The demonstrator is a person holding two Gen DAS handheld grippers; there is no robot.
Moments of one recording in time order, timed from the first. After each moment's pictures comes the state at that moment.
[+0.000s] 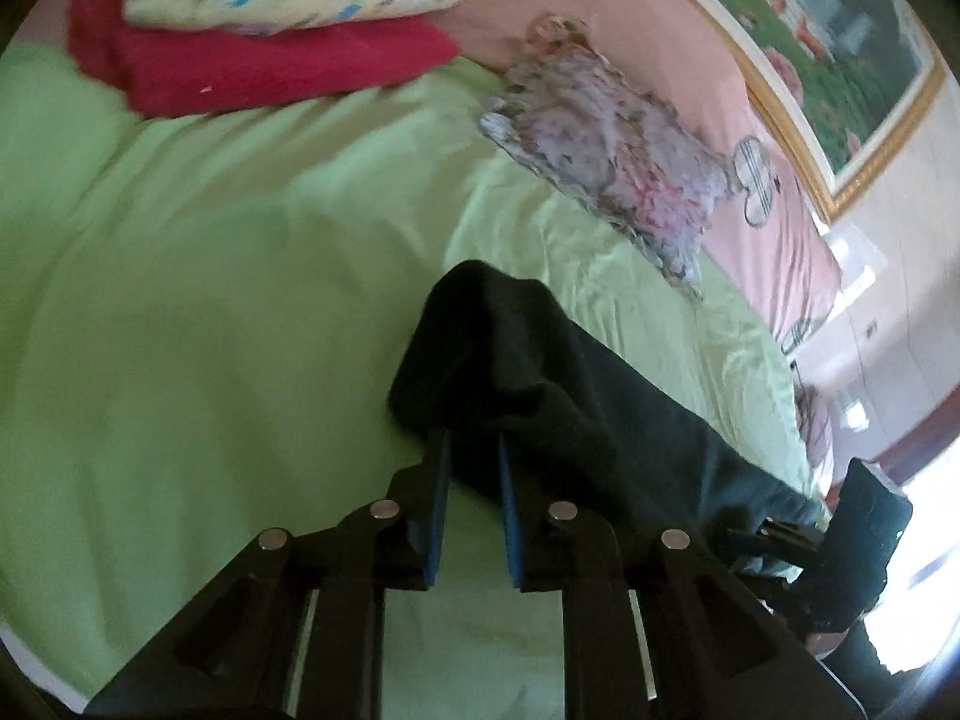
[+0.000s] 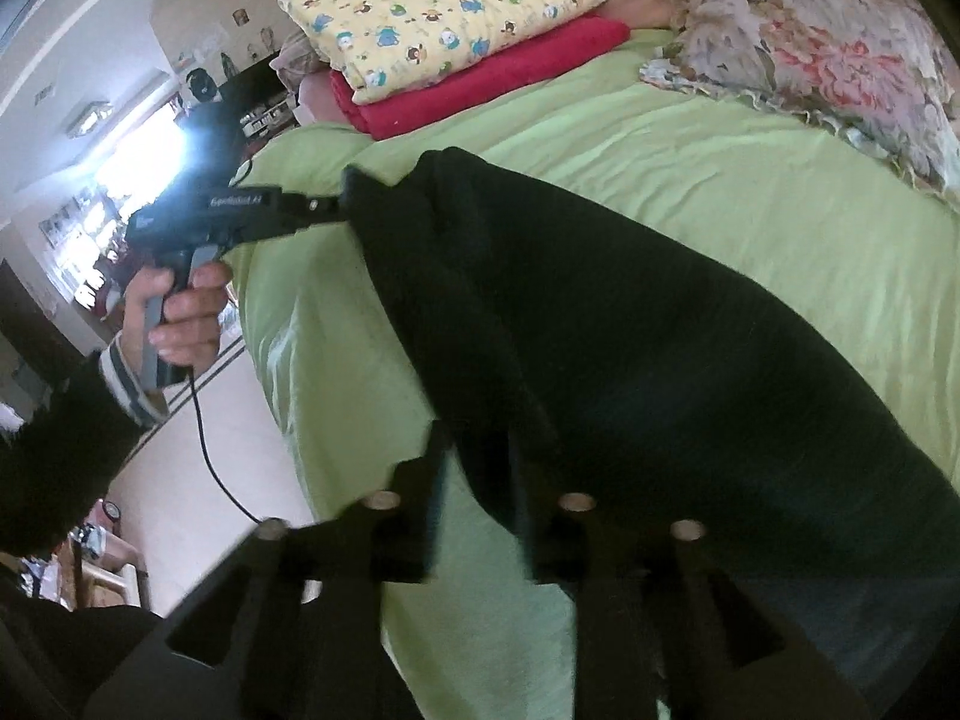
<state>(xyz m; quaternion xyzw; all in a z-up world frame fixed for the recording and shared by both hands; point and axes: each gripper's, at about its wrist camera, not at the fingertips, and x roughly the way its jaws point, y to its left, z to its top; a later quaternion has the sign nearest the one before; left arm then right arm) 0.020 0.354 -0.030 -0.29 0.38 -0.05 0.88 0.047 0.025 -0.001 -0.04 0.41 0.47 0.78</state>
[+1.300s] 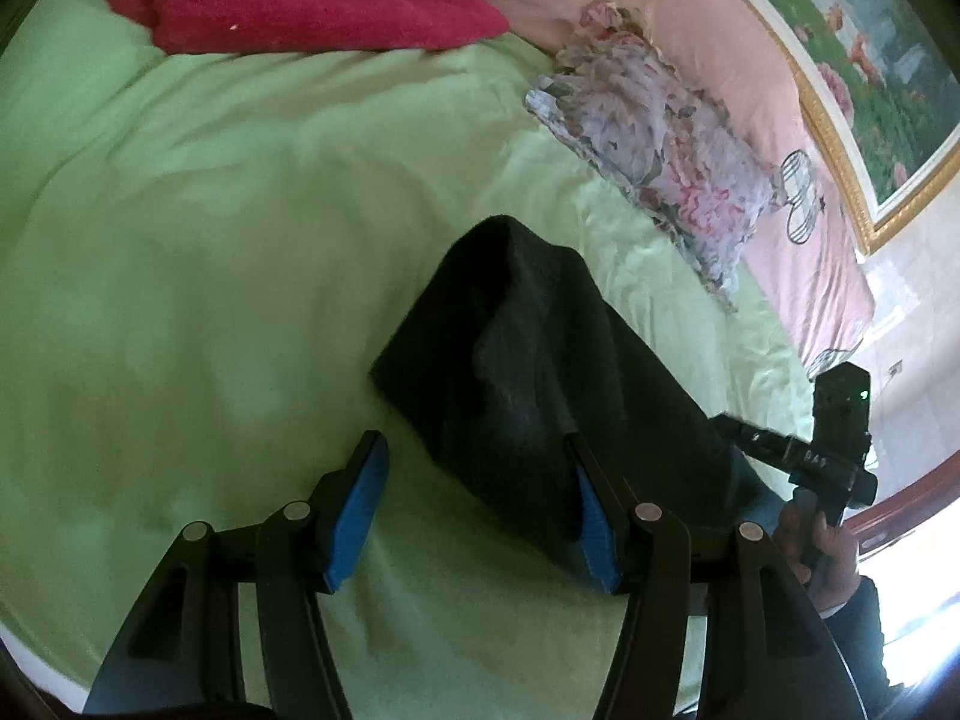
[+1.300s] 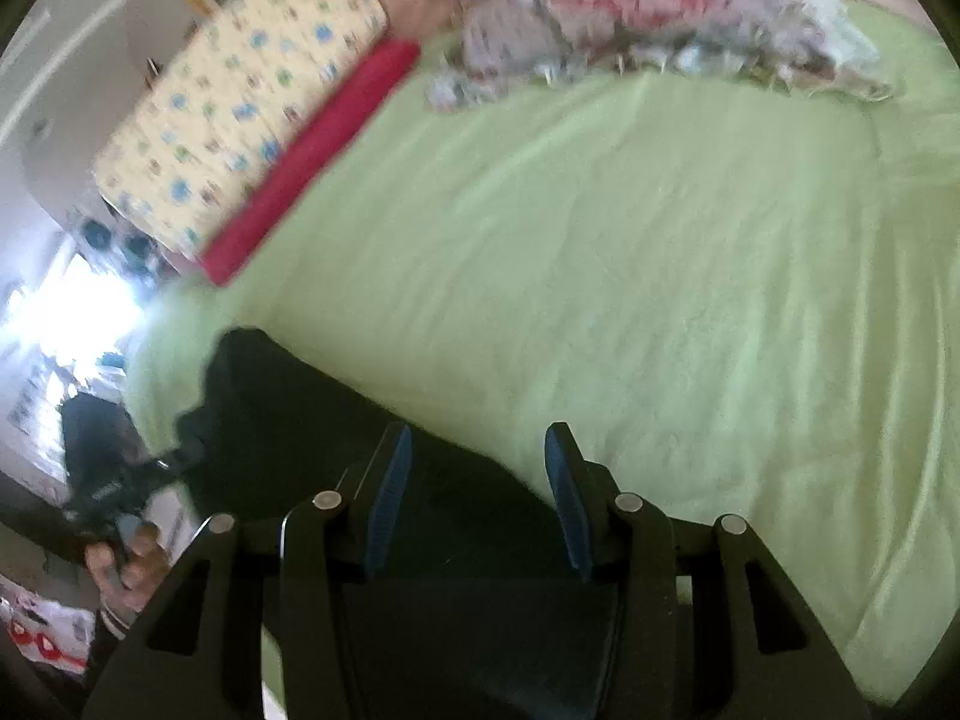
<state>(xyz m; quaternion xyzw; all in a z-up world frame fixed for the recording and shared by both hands) 0.045 0.339 -0.053 -0.32 0.41 -0.01 0.85 0.196 -0.008 -0.010 0.09 0.50 0.35 0.79</state>
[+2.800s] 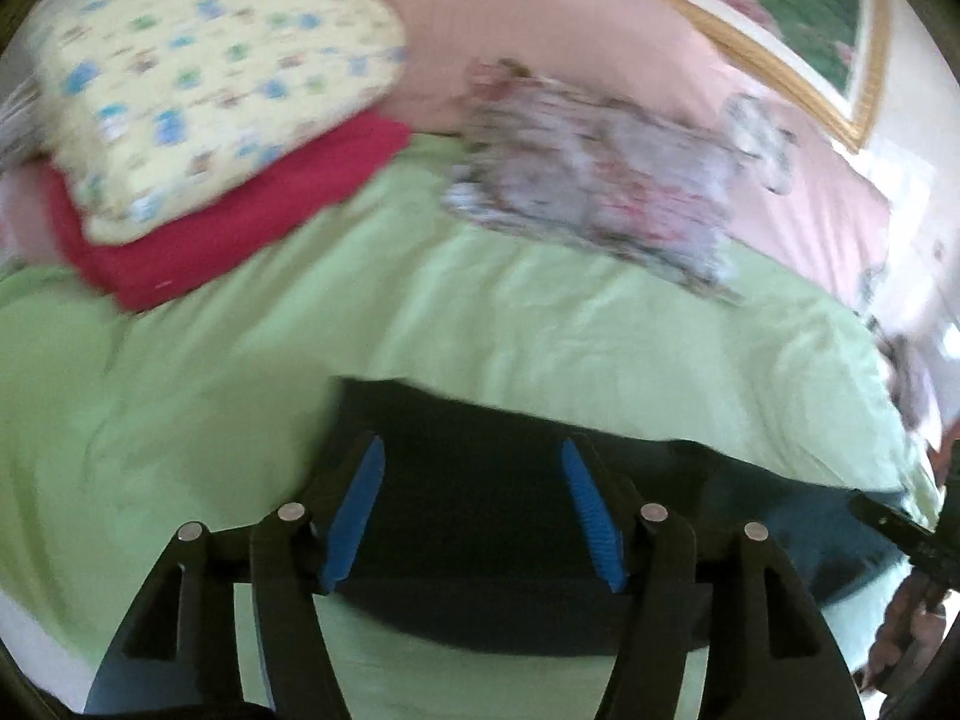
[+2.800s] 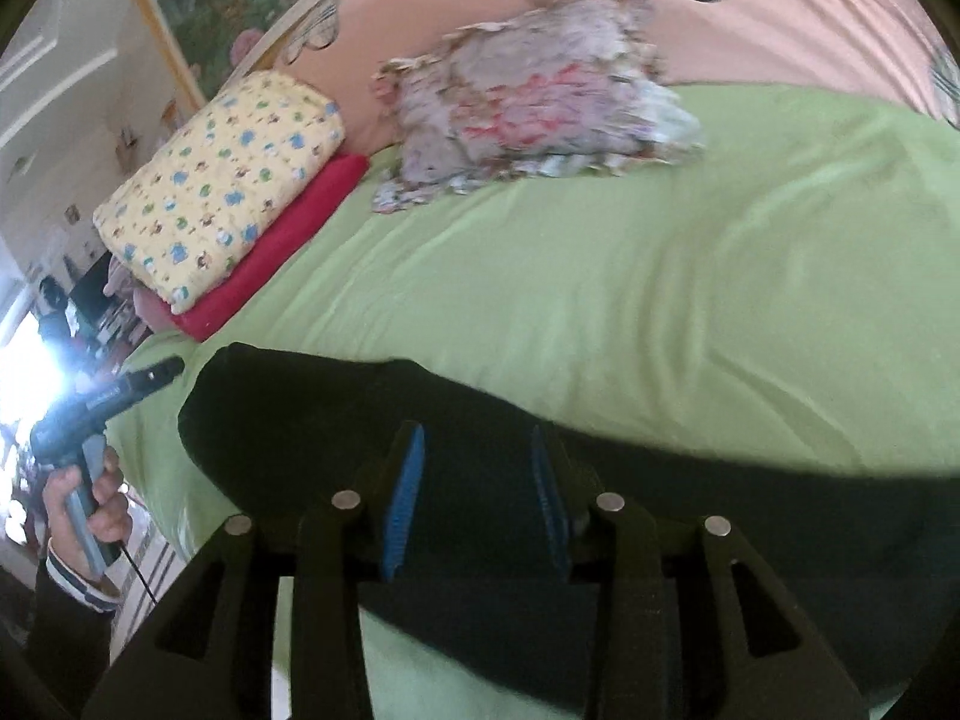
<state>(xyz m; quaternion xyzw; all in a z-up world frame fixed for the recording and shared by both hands) 0.073 0.254 0.038 -0.12 0.36 0.01 0.93 0.084 -0.116 0.032 0.13 0.39 0.25 0.88</state>
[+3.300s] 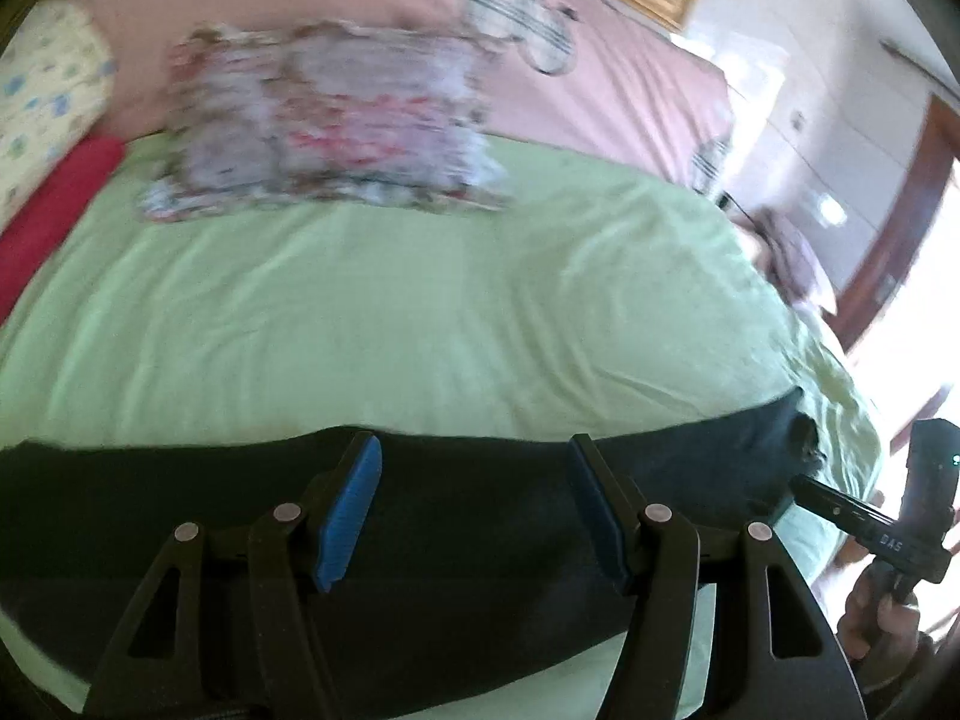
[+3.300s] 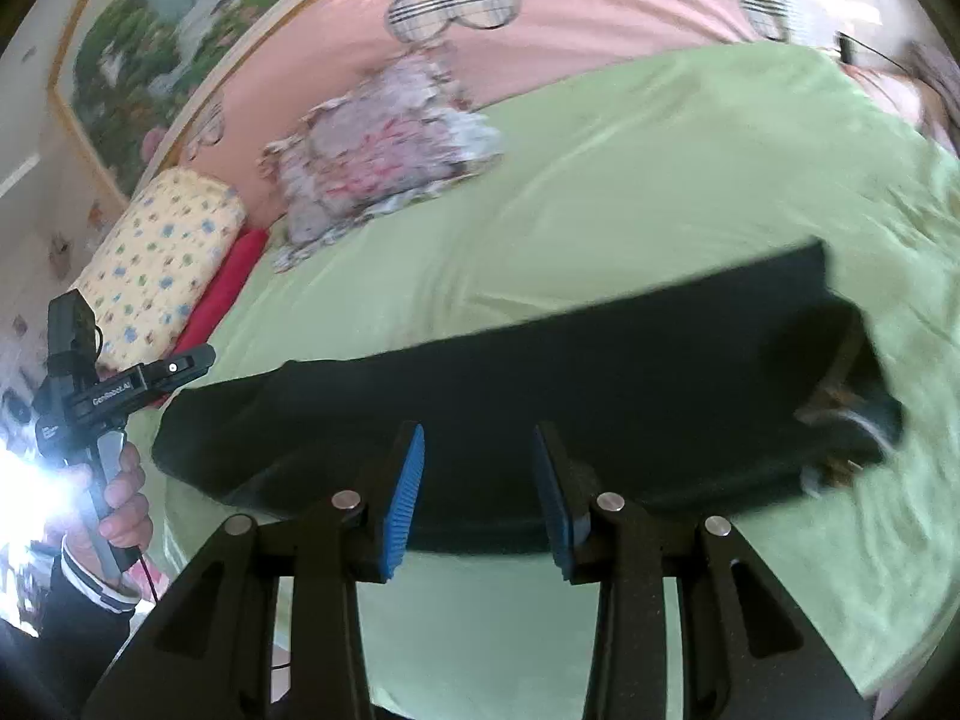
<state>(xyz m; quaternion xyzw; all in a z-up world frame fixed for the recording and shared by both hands) 0.122 0.064 0.038 -0.05 0.39 -0.19 0.90 0.008 -0.247 0.018 0.21 0.37 0.13 0.89</state>
